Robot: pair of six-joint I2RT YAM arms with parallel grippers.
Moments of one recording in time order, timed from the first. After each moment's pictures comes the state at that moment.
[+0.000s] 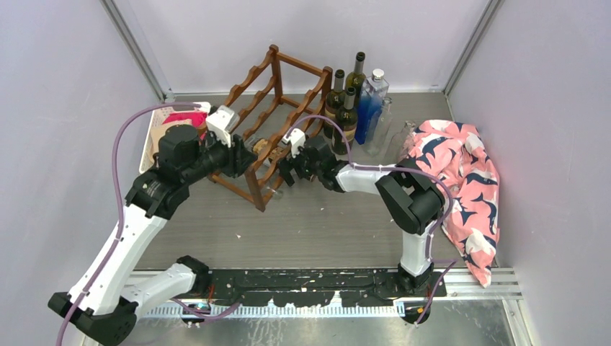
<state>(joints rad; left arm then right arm) -0.48 0.97 1.22 -0.58 0.23 -0.05 0.71 1.91 1.08 0.37 -0.14 -0.08</state>
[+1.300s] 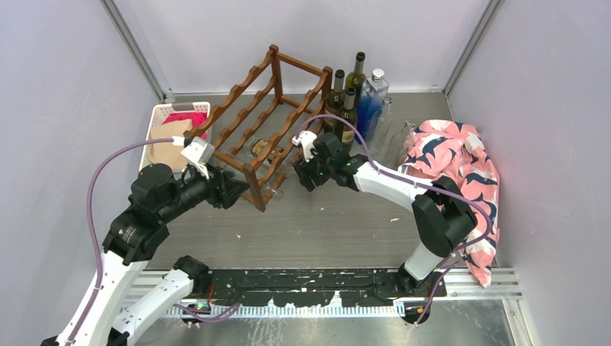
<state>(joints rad) -0.48 0.65 1.02 -0.63 0.27 -0.18 0.69 1.61 1.06 -0.18 -0.09 -0.07</state>
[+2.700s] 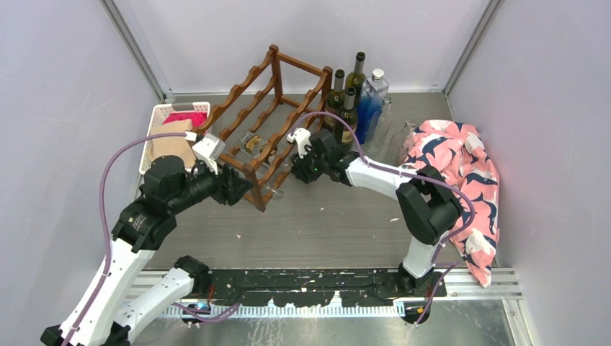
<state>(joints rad) -0.48 0.72 1.02 -0.64 0.28 -0.15 0.67 1.76 1.14 -0.08 -0.18 -0.10</state>
